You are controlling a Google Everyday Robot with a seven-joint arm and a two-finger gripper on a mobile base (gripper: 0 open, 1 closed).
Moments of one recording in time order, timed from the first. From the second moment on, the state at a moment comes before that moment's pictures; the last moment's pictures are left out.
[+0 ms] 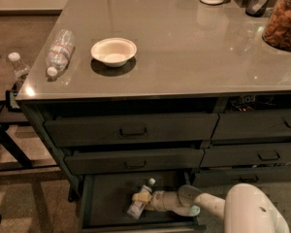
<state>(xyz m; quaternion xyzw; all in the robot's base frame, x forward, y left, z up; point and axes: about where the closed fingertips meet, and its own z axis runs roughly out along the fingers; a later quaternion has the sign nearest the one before) 0.523 0.016 0.172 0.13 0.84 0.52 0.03</state>
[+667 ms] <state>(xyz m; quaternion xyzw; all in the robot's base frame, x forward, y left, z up) 0.526 0.028 0.150 0.13 0.84 0.52 0.01</state>
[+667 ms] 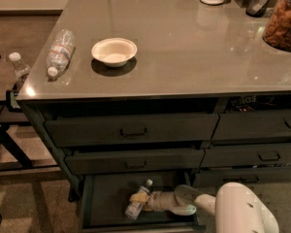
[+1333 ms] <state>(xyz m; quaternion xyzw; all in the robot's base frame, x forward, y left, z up) 0.522 0.034 0.136 0.13 0.85 0.50 0.00</state>
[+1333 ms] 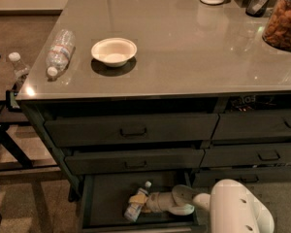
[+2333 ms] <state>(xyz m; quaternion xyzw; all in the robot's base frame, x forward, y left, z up) 0.511 0.034 0.128 0.13 0.87 0.47 -0.01</state>
